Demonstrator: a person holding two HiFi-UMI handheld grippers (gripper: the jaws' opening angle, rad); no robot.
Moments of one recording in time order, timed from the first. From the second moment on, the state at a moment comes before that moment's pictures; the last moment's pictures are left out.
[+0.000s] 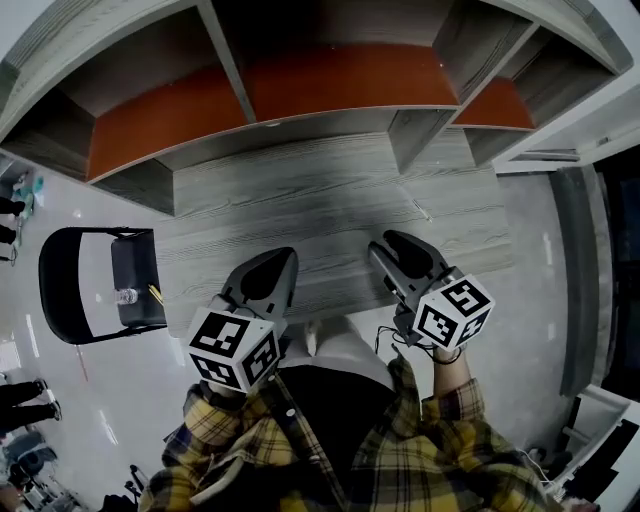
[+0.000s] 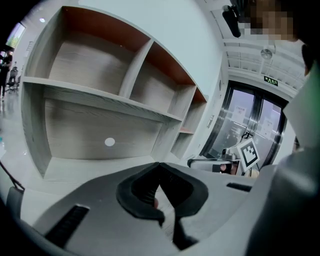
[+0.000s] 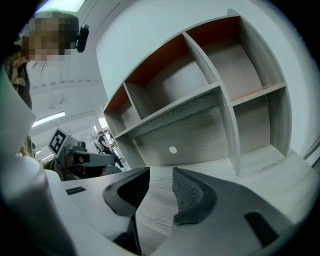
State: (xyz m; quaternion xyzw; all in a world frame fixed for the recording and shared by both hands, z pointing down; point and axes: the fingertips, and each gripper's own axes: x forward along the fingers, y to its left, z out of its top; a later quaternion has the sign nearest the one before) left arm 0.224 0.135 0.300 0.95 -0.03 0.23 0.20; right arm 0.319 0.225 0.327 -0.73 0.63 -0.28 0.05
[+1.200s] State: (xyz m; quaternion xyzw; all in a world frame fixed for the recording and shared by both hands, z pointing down) left arm 0.198 0.107 0.365 0.91 -0.11 0.31 0.26; right arm 0.508 0.284 0.565 -0.74 0.48 -0.40 -0.25
